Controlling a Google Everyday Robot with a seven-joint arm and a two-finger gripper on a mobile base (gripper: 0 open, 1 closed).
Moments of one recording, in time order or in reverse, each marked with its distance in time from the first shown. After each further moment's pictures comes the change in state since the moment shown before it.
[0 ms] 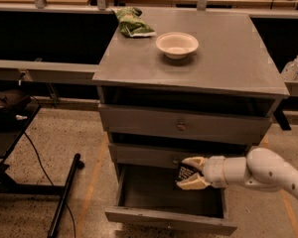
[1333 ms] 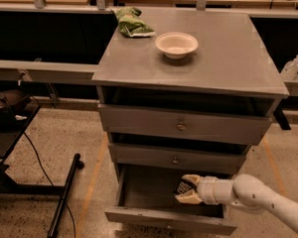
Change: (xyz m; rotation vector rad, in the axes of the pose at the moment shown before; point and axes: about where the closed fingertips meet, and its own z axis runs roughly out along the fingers) arm 0.119 -0.007 0.070 0.101 0.047 0.055
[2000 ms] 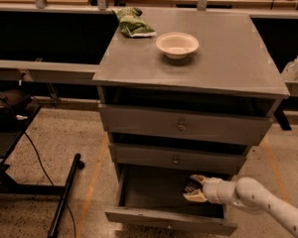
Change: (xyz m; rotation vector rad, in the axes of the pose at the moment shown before) arm 0.072 -0.045 0.018 0.080 0.031 -0.027
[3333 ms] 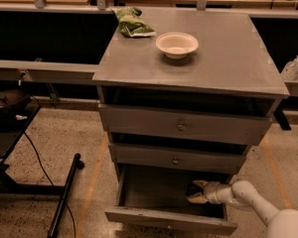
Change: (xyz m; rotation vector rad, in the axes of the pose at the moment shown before) arm 0.126 -0.040 0.083 -0.067 0.023 0.065
